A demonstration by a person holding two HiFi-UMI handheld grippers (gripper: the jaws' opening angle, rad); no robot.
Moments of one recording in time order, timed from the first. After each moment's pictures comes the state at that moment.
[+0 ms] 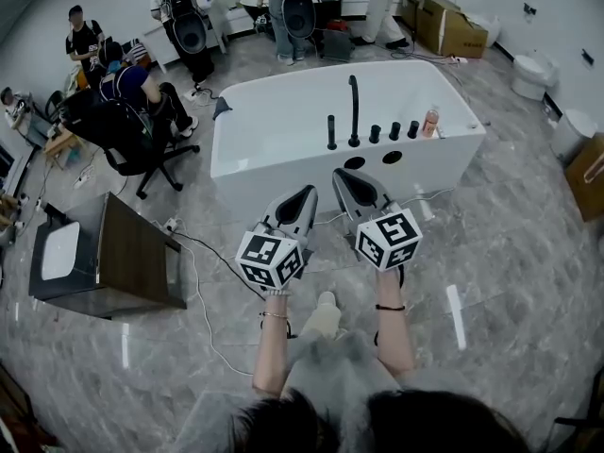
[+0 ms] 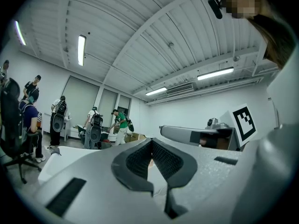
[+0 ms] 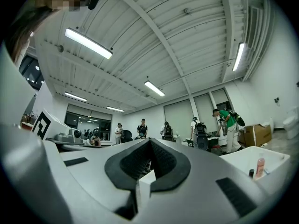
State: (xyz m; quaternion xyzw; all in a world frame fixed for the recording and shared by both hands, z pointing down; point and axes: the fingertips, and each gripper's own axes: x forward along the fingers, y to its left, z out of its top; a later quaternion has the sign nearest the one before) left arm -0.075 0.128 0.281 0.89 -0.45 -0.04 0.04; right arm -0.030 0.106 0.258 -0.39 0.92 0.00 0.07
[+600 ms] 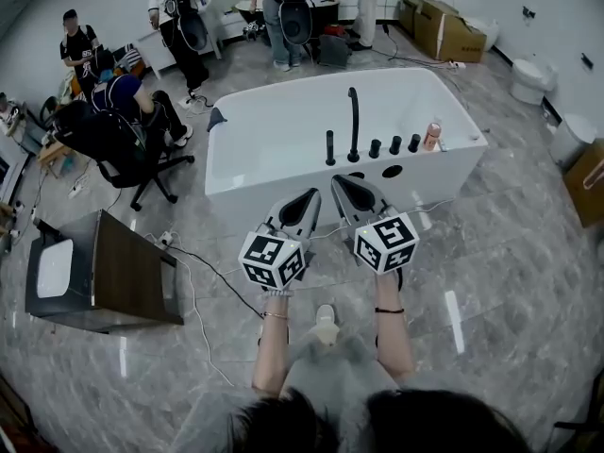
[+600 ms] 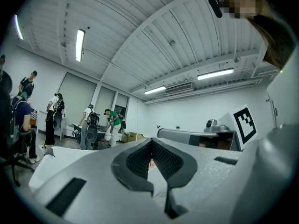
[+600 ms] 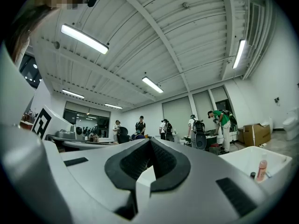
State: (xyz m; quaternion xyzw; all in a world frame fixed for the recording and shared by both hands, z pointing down) left arm -0.073 0.049 0.289 0.90 -0.44 -0.04 0.04; right arm -0.038 0.031 0.273 -0.40 0.92 -0.01 0.05
